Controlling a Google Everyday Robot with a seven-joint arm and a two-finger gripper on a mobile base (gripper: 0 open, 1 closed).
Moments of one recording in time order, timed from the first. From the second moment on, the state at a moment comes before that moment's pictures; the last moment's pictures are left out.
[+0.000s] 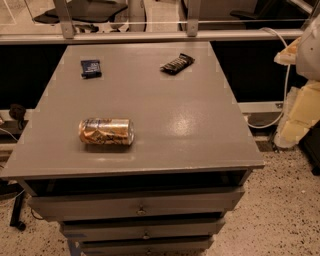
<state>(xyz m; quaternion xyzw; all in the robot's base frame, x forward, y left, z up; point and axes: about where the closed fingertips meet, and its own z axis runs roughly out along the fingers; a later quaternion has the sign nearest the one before) 0.438 -0.216 0.980 -0.60 0.78 -0.04 0.16</state>
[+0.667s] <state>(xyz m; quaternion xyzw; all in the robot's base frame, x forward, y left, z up) 0.447 -0.200 0.974 -0.60 0.78 -0.01 0.18</state>
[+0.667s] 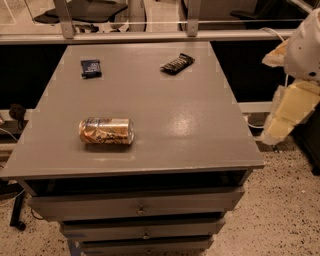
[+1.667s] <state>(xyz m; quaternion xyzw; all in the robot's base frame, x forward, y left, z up) 0.484 -0.039 0.950 -0.59 0.76 0.15 0.23</state>
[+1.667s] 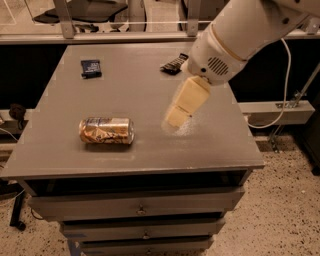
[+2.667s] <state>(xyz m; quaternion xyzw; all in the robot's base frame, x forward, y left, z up) 0.468 0.104 0.937 -0.61 0.72 0.18 0.28</state>
